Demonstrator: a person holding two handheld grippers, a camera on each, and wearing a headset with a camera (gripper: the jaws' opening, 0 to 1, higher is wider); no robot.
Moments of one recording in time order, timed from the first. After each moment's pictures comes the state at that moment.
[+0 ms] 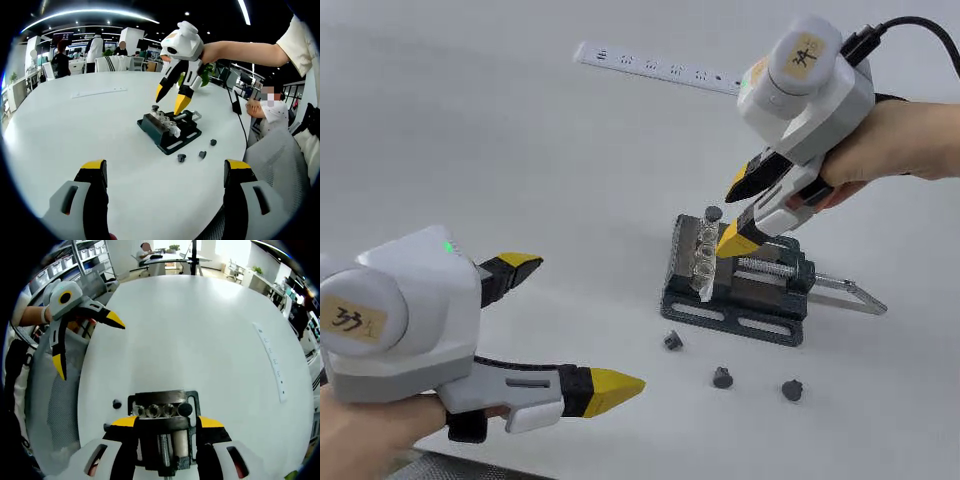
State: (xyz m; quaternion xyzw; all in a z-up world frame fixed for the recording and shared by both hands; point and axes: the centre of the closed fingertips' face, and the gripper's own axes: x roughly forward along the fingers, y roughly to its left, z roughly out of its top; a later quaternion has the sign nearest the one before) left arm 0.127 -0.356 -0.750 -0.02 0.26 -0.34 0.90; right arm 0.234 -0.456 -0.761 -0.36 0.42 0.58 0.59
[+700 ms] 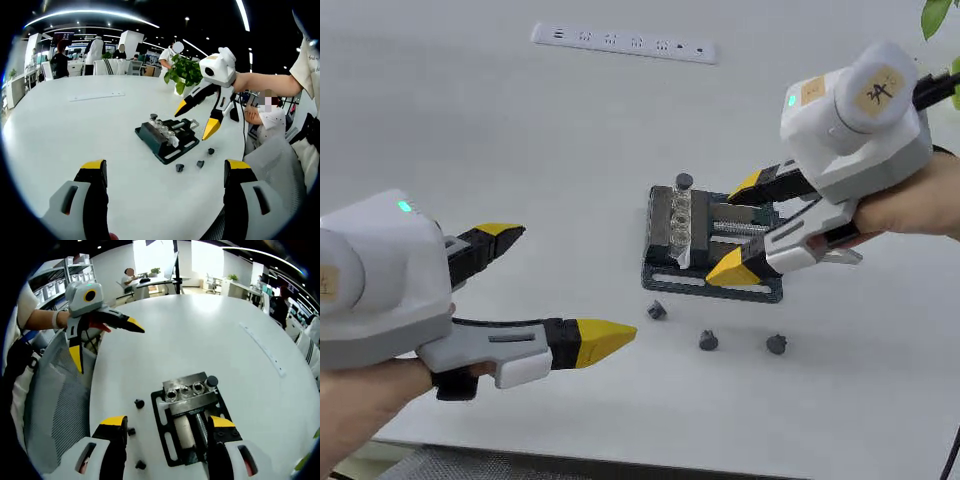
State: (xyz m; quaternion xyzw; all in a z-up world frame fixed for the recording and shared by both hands) left arm 0.137 -0.368 -0.737 -0.04 0.24 -0.35 0.90; right arm 0.178 -0.485 -0.766 -0.26 0.38 0.57 0.68
